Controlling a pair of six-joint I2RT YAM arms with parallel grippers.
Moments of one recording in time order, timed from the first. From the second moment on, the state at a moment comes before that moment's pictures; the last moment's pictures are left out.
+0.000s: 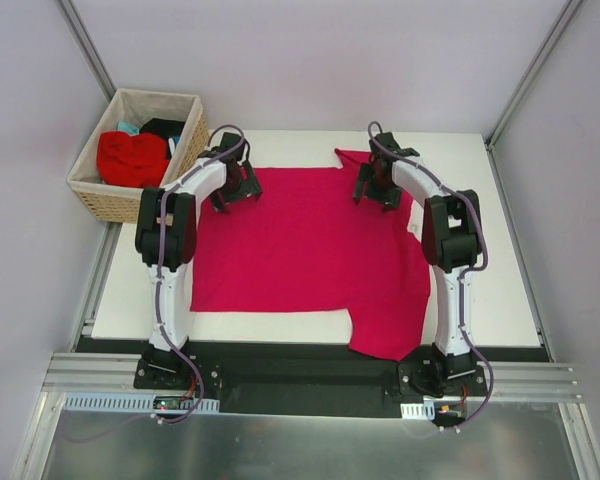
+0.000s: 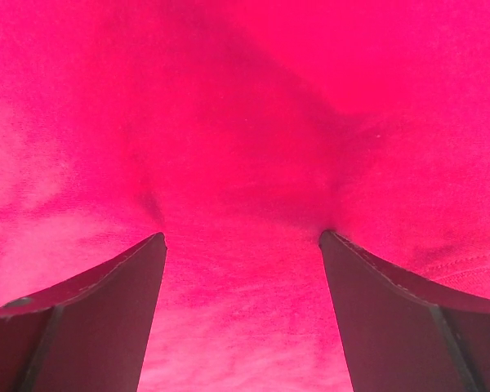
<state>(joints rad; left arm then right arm) -0.22 2.17 1.68 -0.68 -0.10 -0.64 0.29 2.25 1.83 -0.77 0.08 0.47</state>
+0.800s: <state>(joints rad) -0.21 2.56 2.34 -0.73 0.12 -0.66 0.13 2.48 2.23 -0.87 -0.04 0.49</state>
